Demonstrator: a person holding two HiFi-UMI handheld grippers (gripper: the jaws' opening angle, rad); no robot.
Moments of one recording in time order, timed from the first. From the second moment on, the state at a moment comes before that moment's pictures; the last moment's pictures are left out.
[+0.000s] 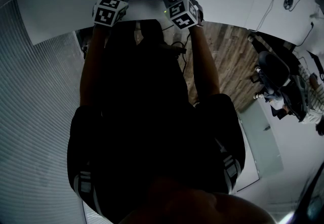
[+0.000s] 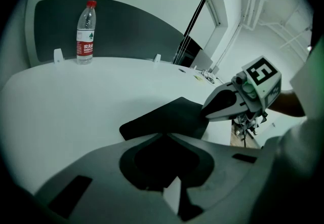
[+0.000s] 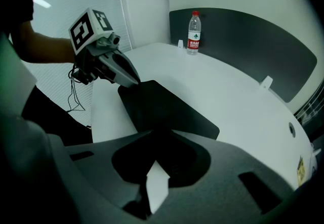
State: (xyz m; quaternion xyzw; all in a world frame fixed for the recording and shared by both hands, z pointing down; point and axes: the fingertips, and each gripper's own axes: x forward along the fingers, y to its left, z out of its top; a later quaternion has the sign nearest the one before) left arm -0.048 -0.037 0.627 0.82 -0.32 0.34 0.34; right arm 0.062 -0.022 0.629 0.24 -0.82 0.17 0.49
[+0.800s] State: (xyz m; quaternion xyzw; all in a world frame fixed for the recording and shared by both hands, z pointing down) left arm -0.067 -0.044 0.608 0.81 -0.35 0.31 0.35; right arm 0.064 -0.022 0.621 0.24 -0.82 0.17 0.48
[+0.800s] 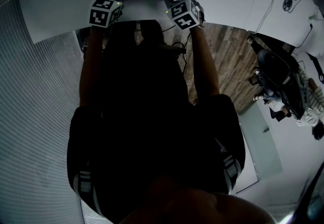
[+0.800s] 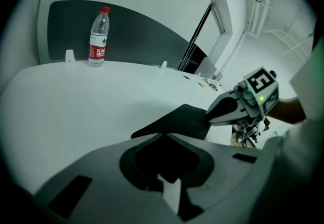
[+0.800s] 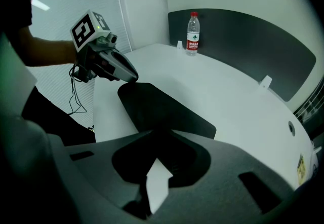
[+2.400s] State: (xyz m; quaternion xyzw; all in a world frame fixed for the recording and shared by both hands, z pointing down) left arm -0.087 -0.036 0.538 0.82 -0.40 0.25 0.33; right arm 0.041 -0.027 0.551 0.30 -0.84 0.17 0.41
